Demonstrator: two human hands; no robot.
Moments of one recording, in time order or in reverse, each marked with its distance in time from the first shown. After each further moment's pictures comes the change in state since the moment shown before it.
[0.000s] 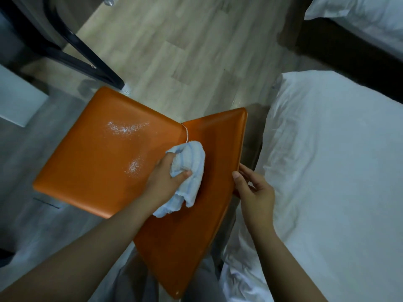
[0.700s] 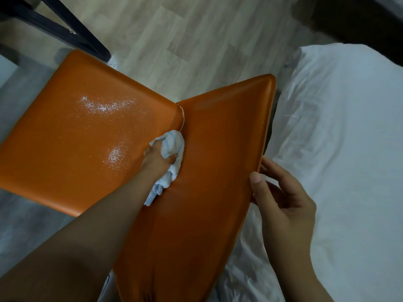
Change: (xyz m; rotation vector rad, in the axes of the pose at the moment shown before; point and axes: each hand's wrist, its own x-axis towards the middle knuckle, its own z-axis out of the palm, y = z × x) left_hand 0.127 -0.114 0.063 0.195 0.027 -0.323; right_hand 0.013 0.026 -0.003 -0.004 0.049 -0.150
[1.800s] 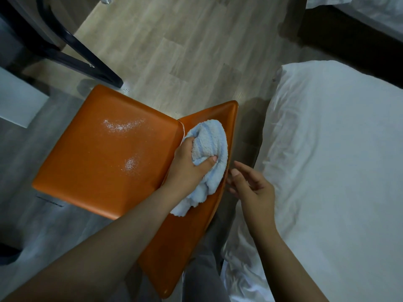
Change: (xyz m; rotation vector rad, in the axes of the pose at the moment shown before) left_hand -0.165 0.120 -0.045 -0.342 0.017 0.406; right_hand -0.005 -0.016 -0.019 0.099 -0.111 0.119
